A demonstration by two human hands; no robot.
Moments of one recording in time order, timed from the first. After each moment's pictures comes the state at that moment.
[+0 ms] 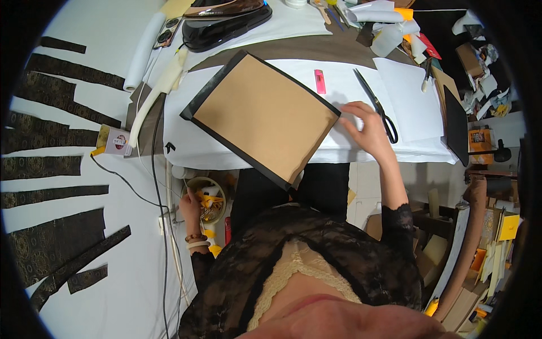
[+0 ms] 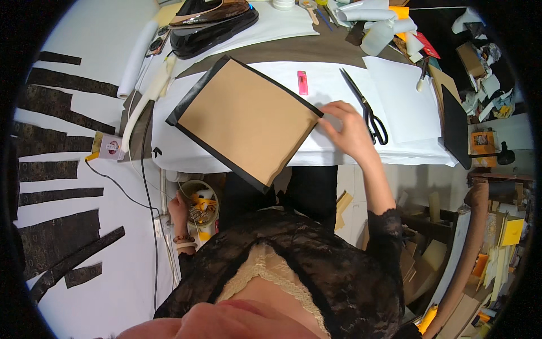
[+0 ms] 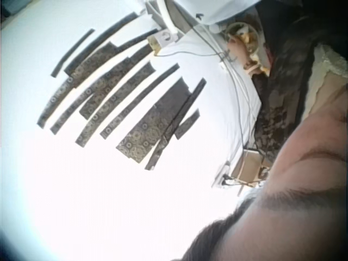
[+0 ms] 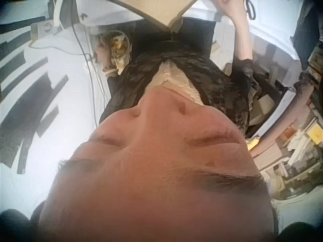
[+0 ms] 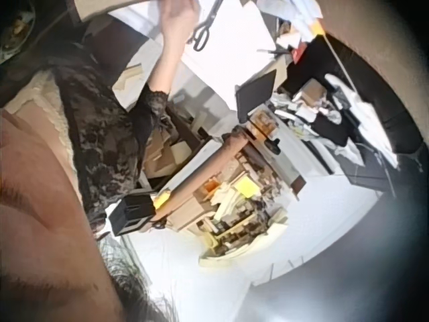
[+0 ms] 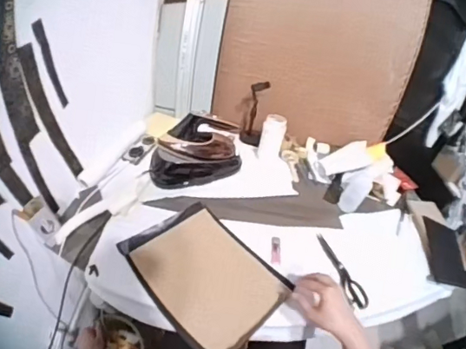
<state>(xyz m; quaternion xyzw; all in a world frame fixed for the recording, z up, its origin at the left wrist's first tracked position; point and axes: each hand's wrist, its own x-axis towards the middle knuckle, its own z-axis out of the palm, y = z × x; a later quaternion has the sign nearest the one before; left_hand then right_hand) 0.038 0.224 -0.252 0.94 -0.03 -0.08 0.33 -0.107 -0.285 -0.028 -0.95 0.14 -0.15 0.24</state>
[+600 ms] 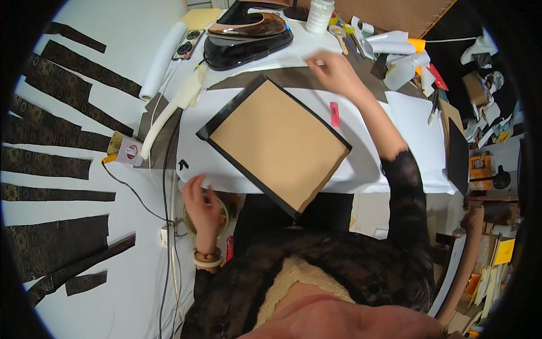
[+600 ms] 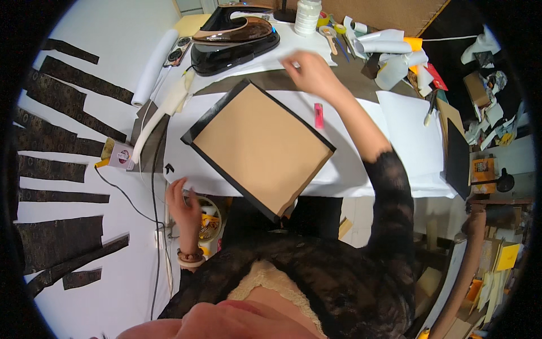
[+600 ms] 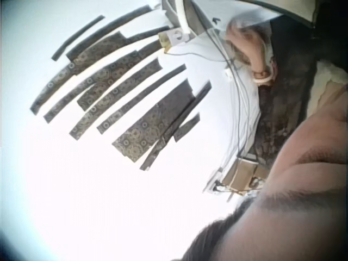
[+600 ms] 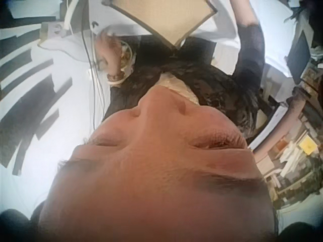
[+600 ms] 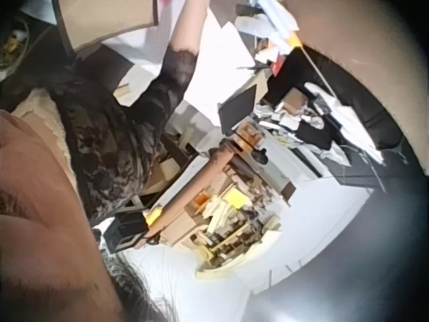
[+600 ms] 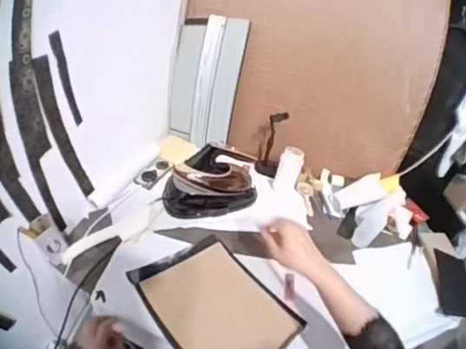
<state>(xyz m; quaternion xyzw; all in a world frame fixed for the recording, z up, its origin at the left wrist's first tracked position) 0.049 0.121 -0.106 0.90 -0.20 0.15 0.35 0.117 -0.304 0.012 -0.96 0.03 -0.15 0.24</state>
